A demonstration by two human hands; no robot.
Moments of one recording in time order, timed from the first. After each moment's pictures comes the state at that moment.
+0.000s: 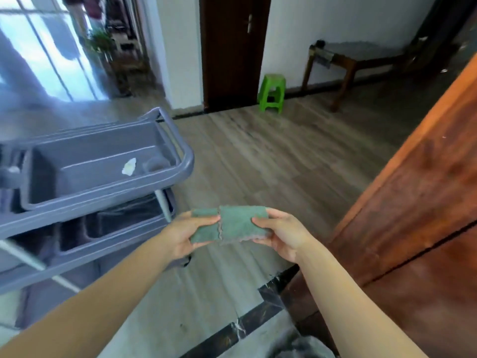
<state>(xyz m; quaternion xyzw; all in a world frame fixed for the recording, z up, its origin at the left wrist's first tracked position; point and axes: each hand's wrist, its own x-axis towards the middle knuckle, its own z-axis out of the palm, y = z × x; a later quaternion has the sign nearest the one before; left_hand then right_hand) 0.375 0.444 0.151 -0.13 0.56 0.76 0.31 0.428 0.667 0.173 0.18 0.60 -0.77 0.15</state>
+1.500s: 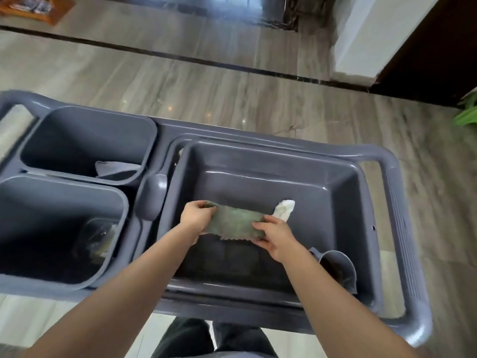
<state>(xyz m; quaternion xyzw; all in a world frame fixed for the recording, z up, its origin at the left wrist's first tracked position) -0.004 -0.030 0.004 -0.49 0.60 0.63 0.06 -0.074 0.160 -0.010 0.26 0.61 -0.63 0.40</state>
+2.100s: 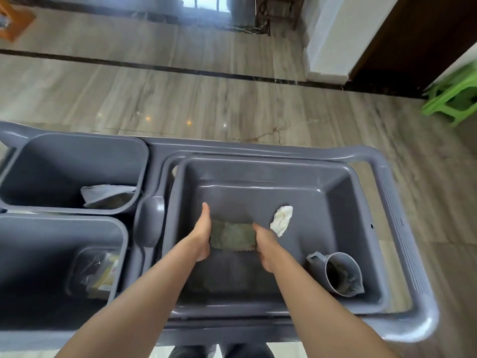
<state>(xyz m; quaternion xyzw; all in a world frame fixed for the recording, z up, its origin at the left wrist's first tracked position) -0.028 -0.042 -0.012 -0.49 0.45 0.72 0.20 -0.069 0.115 -0.038 0.30 0.67 -0.55 0.40</state>
